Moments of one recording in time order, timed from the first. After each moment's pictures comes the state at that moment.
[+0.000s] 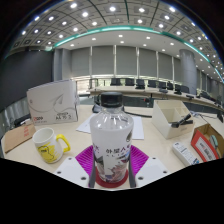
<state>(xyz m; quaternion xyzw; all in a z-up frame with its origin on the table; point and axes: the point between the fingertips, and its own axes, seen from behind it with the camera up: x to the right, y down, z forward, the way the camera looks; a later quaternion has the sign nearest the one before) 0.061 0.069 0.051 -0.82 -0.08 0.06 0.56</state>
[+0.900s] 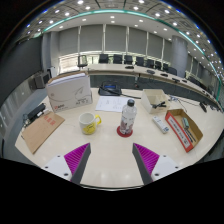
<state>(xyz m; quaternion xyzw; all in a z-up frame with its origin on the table) 0.003 -0.184 0.176 -0.90 -0.03 0.00 0.43</state>
